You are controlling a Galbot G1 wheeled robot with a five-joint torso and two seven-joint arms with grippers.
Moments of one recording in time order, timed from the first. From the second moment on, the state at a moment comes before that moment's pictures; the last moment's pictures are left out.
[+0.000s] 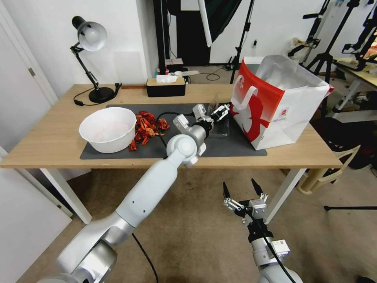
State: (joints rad) left arm 0.48 -1.47 0.12 -1.41 -1.46 0.16 -0.27; right arm -1.67 1.35 0.37 2.00 0.09 0.28 0.07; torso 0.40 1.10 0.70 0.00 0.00
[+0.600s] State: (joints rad) left arm 0.48 -1.51 0.11 -1.36 -1.50 0.20 -0.28; right arm -1.67 1.35 0.37 1.99 0.09 0.28 0.07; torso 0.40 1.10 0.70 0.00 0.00
